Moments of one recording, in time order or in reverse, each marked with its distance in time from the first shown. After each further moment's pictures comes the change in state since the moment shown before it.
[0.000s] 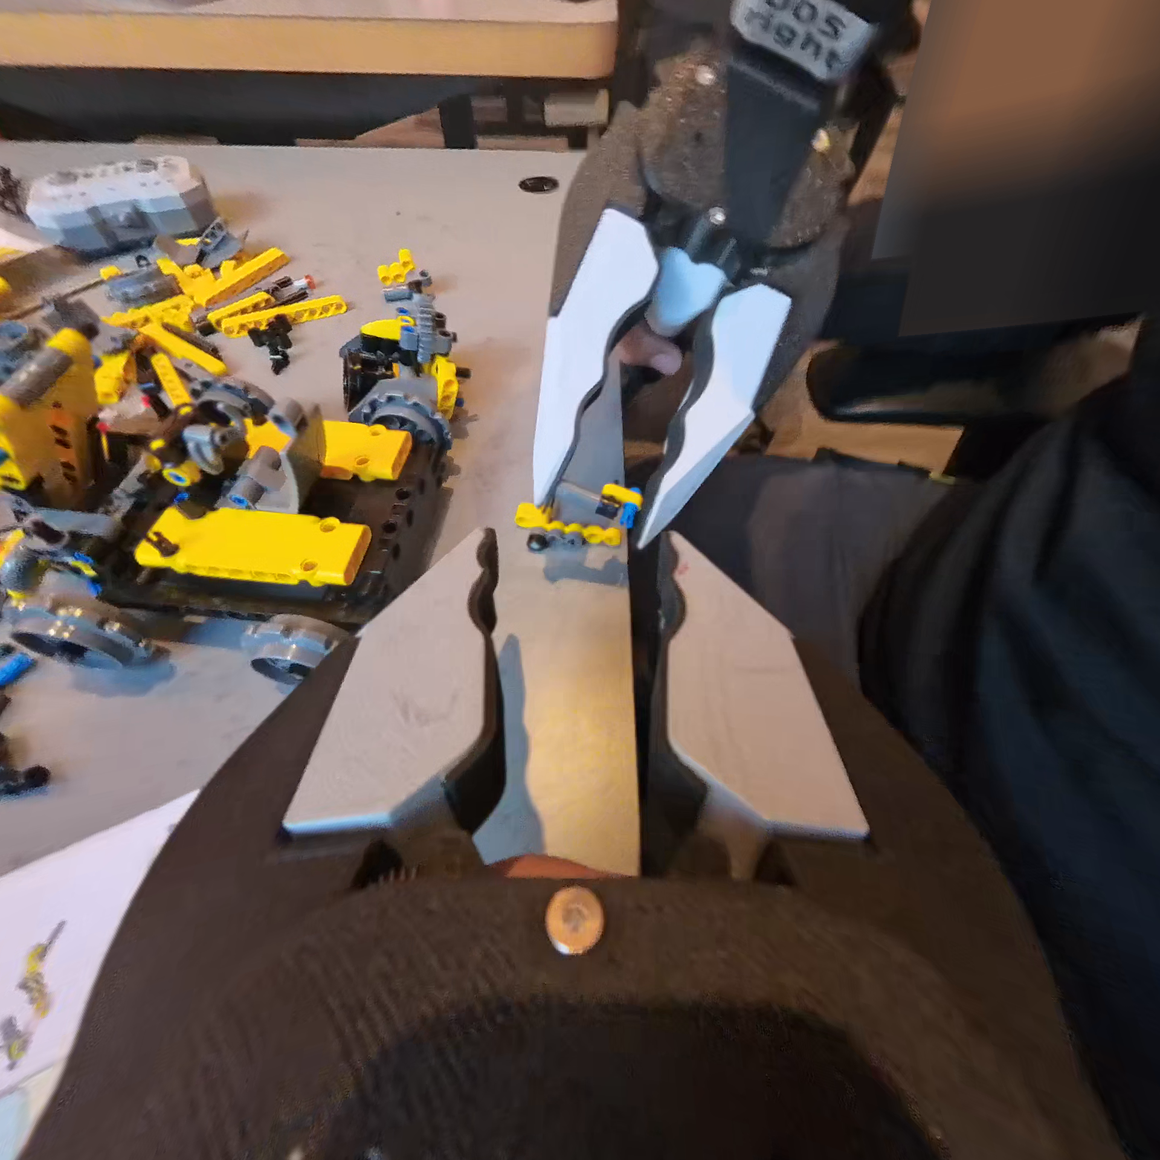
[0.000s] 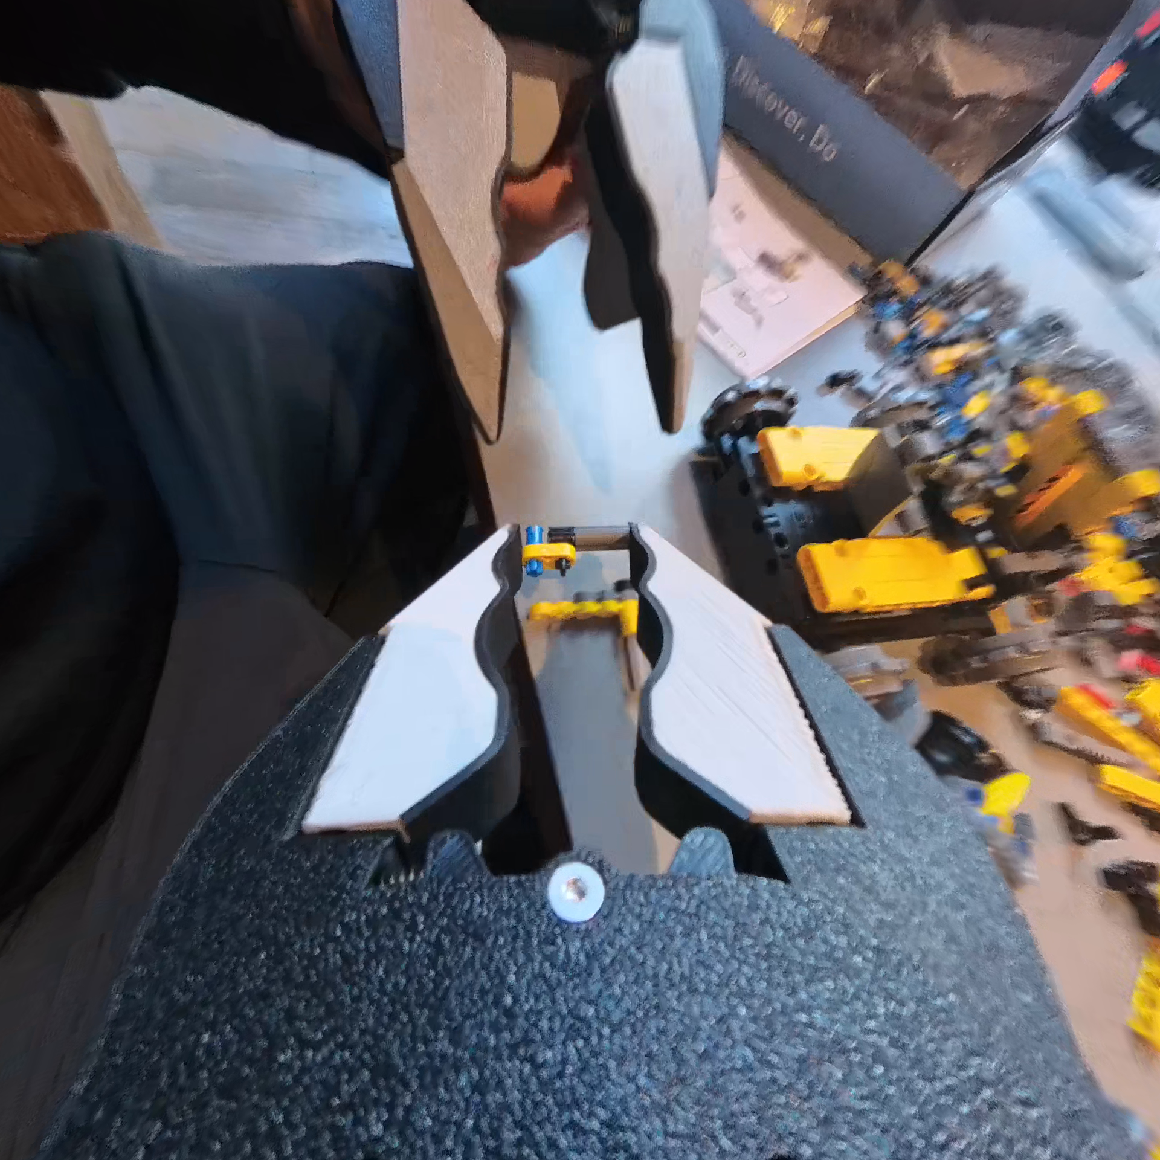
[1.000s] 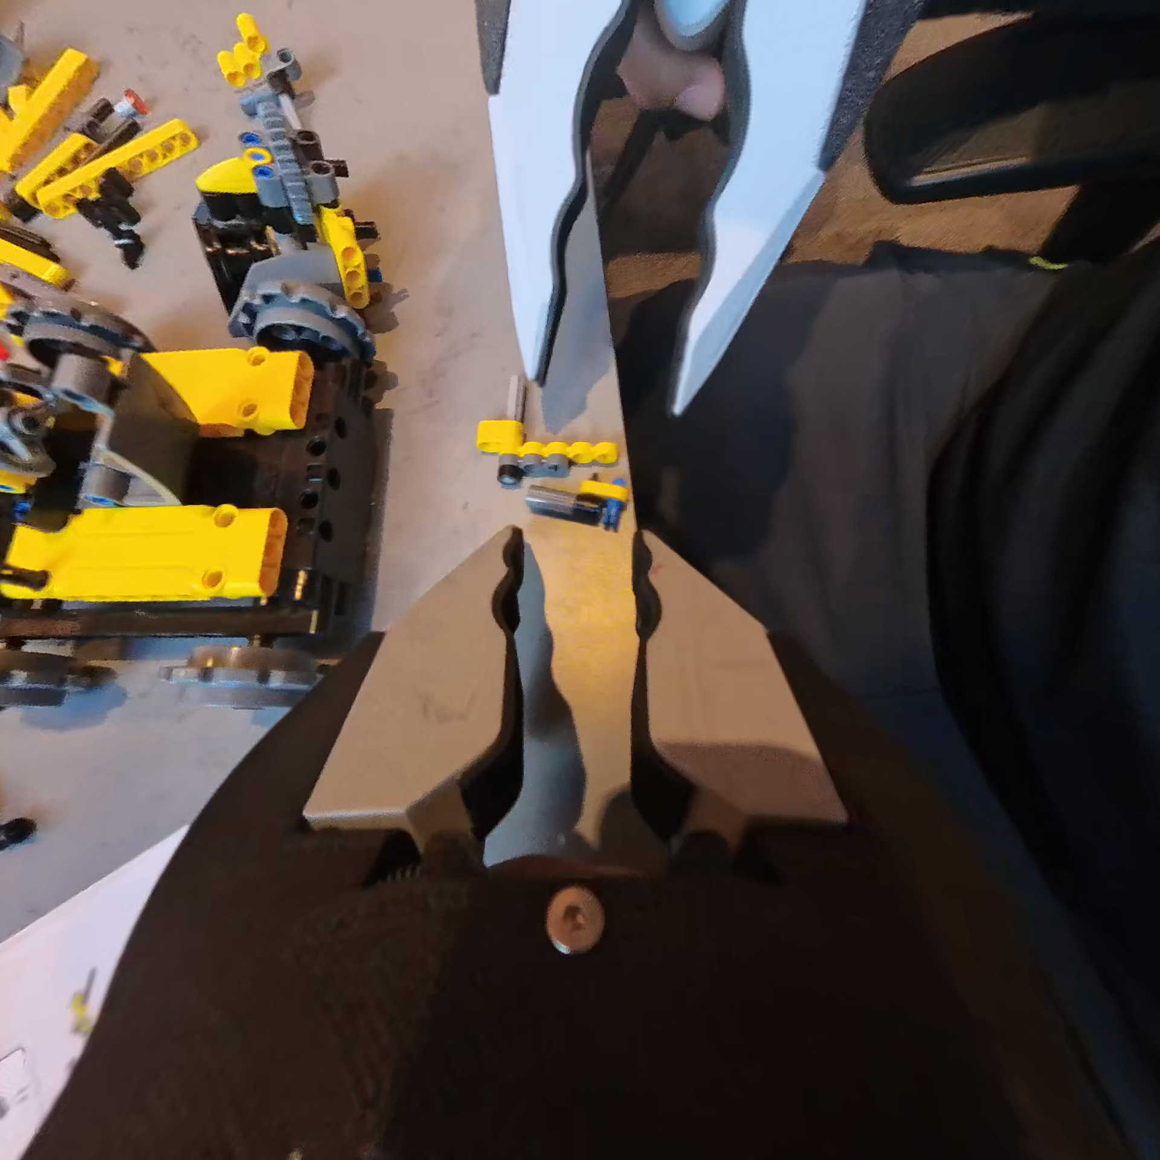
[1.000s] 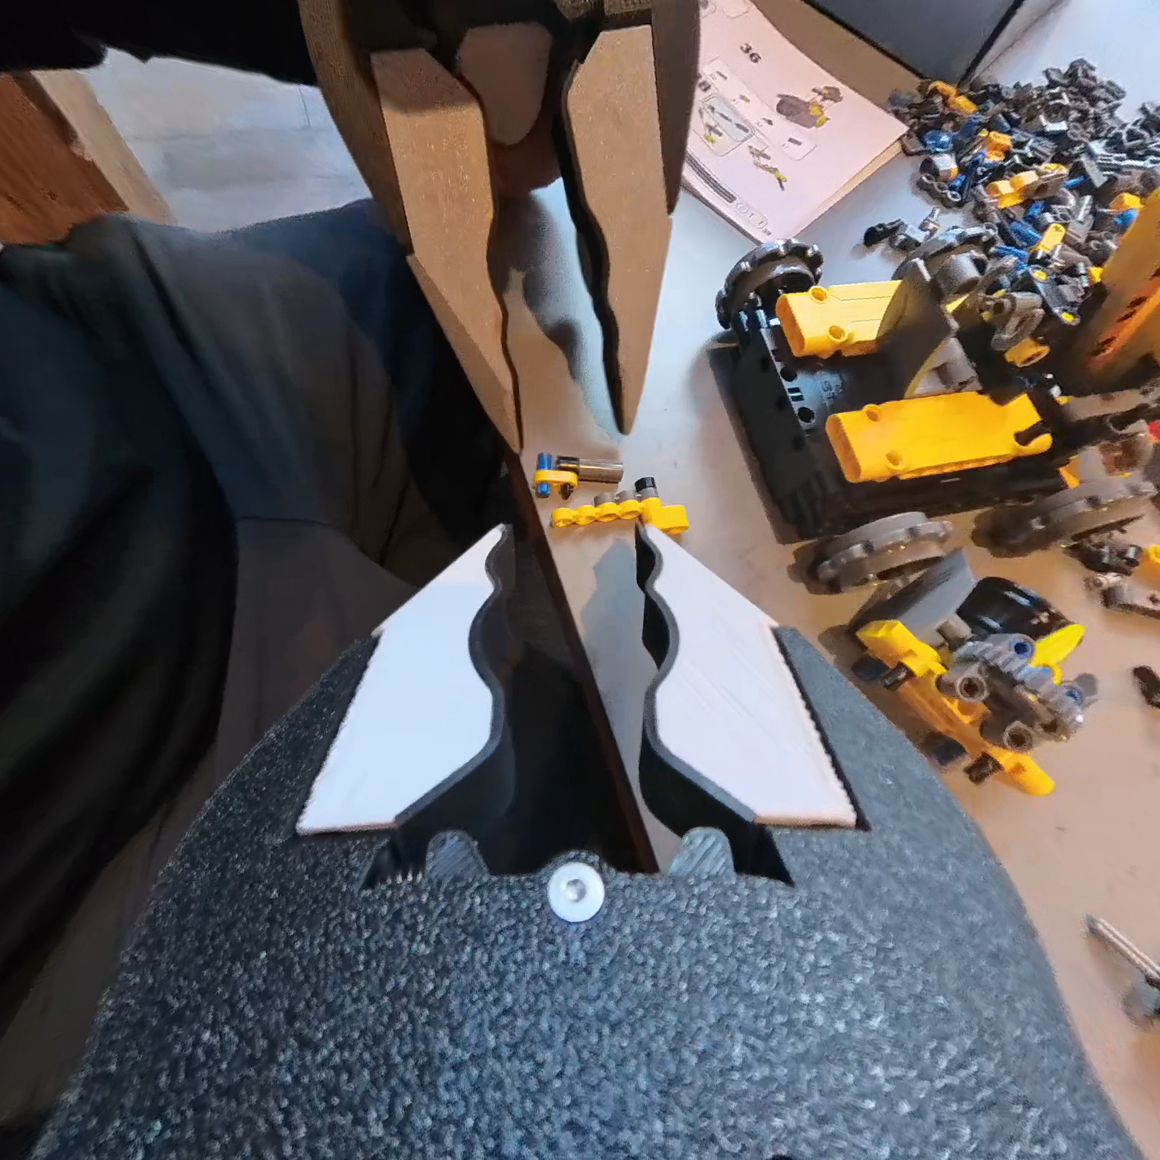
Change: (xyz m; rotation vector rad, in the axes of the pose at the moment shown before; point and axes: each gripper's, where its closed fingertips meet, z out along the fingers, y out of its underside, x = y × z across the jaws) left arm 0.002 0.040 0.025 -0.309 0.034 0.136; right arm -0.007 0.026 -0.019 -0.113 -0.036 0.151
